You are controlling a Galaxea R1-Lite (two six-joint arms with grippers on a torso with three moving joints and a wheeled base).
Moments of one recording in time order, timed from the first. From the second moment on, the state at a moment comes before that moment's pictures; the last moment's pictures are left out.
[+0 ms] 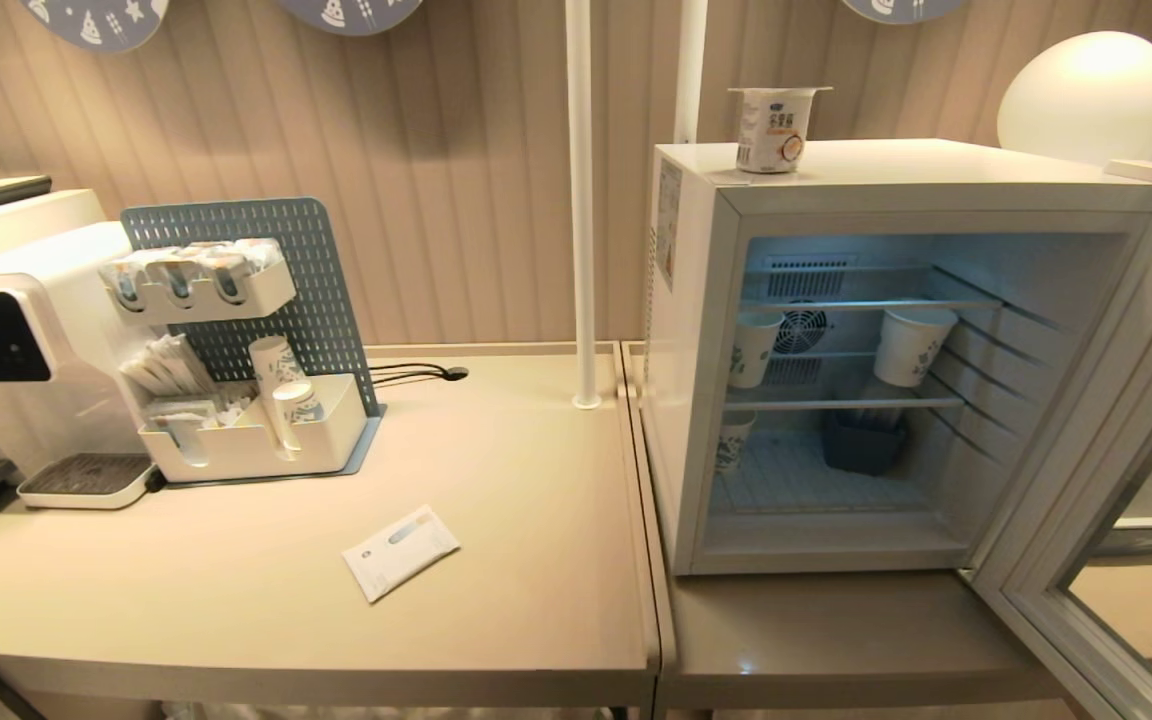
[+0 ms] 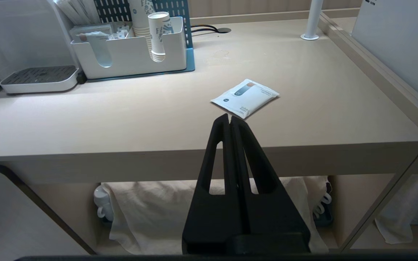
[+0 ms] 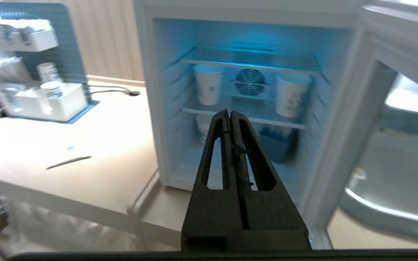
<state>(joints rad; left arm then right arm) 0.00 0.00 -0.01 0.02 -0.01 0.05 0.00 0.46 -0.63 0.07 0.25 -0.02</state>
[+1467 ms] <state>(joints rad) 0.00 0.00 0.00 0.02 -0.01 0.02 0.22 1.79 -1.80 0.03 0.44 -0.01</state>
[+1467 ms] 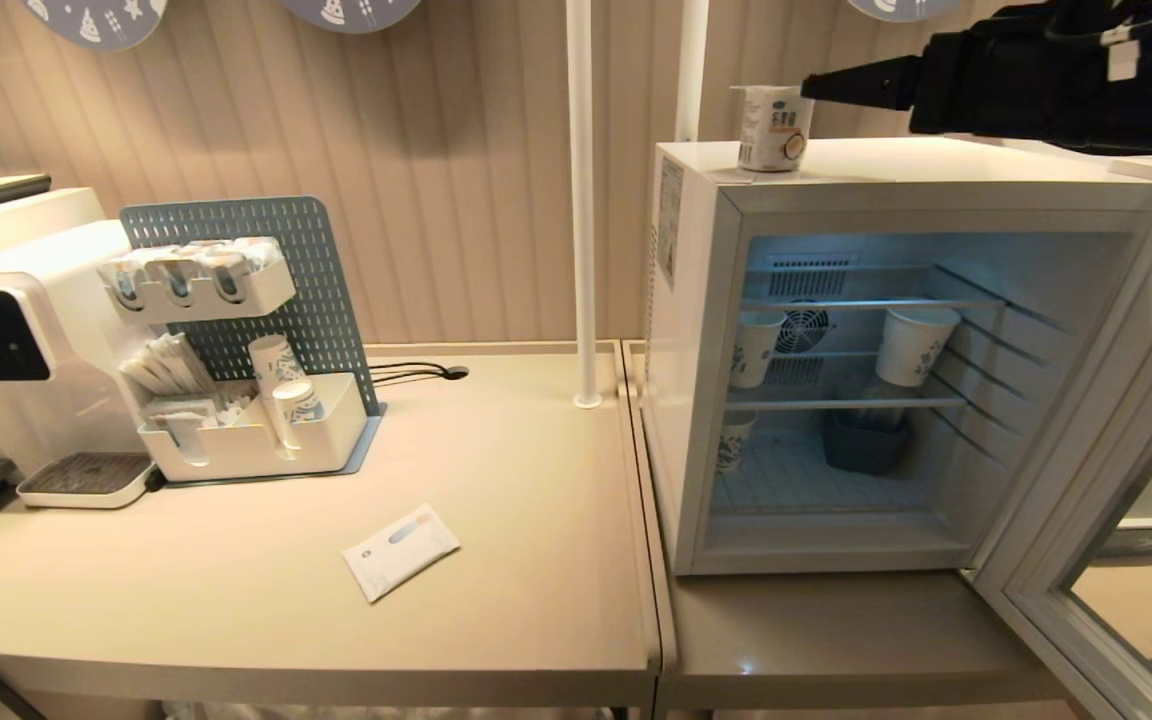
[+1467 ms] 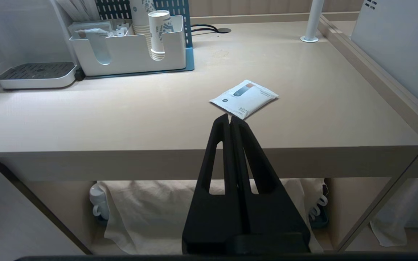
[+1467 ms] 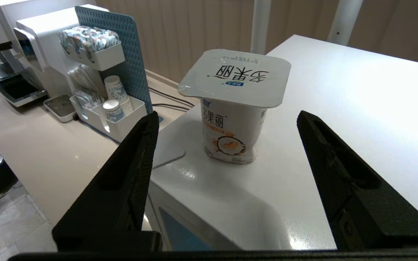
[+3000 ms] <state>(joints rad) 0.00 0.00 0.00 0.02 -0.01 0.02 0.26 1.95 -1.94 0.06 0.45 -0.02</state>
